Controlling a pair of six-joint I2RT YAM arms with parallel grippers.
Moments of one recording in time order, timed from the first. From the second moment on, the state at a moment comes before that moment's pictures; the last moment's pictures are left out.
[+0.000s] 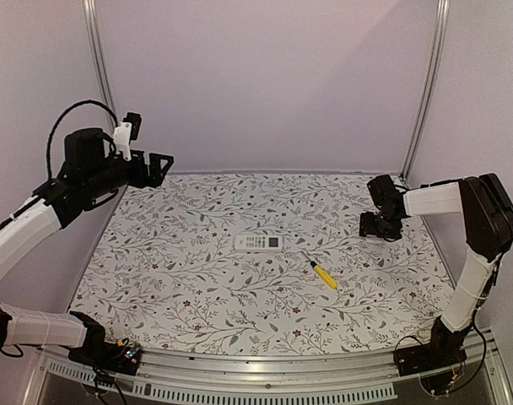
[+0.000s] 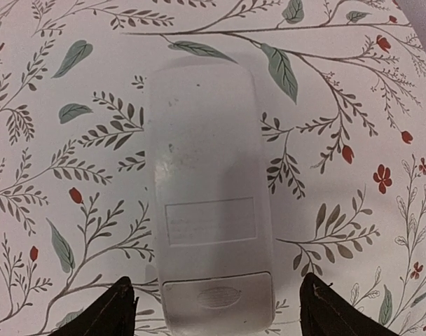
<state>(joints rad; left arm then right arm) -0.38 1.09 1.02 -0.19 0.04 -0.06 0.29 1.81 1.06 -0.34 0.28 0.40</state>
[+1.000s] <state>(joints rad) -0.38 1.11 1.02 -0.19 0.04 -0.06 0.29 1.84 1.04 -0.31 0.26 0.38</state>
